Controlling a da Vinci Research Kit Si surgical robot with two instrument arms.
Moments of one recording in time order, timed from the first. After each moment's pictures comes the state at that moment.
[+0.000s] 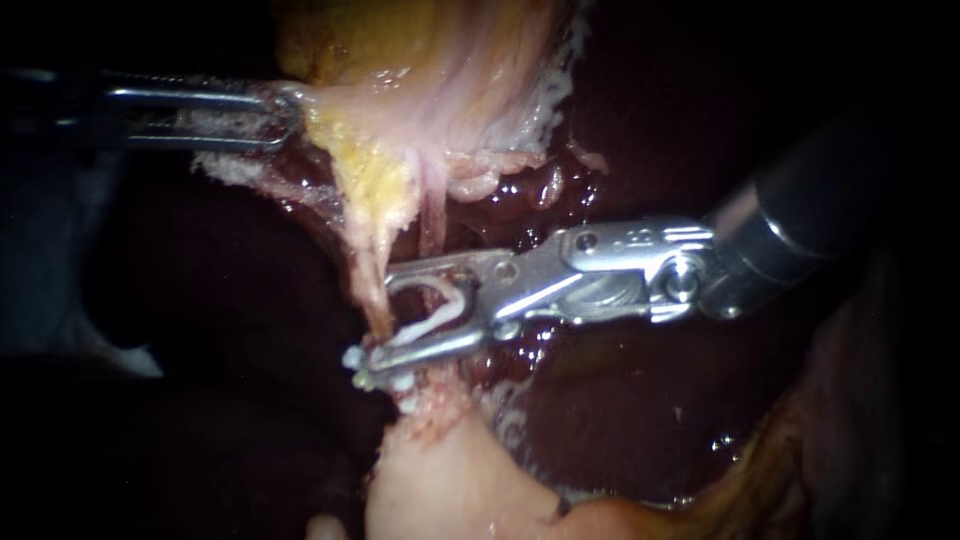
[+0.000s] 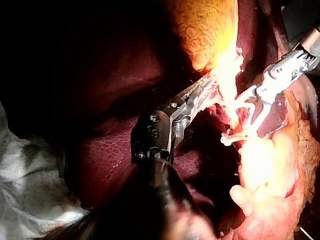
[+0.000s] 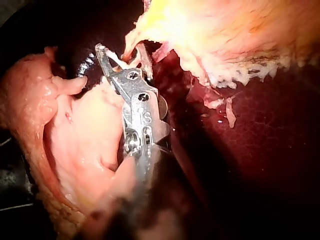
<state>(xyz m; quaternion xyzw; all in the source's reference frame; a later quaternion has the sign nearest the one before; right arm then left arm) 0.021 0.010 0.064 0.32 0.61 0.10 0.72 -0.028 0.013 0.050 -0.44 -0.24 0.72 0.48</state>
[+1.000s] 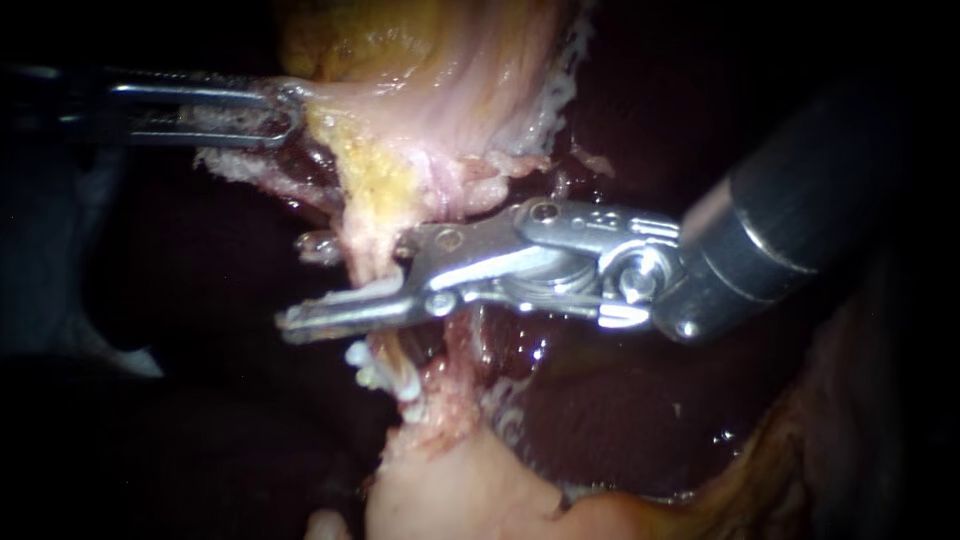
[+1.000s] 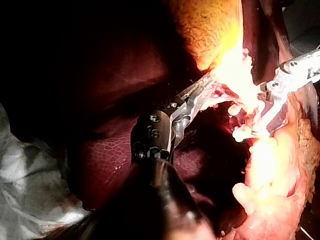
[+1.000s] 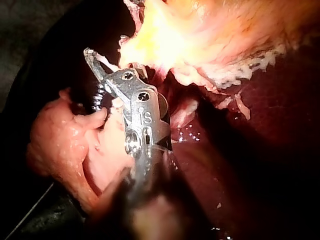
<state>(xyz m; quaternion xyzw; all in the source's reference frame) 0.024 0.013 0.055 0.34 0.63 0.20 0.68 -0.028 0.013 0.050 -0.44 -0.24 0.72 0.48</state>
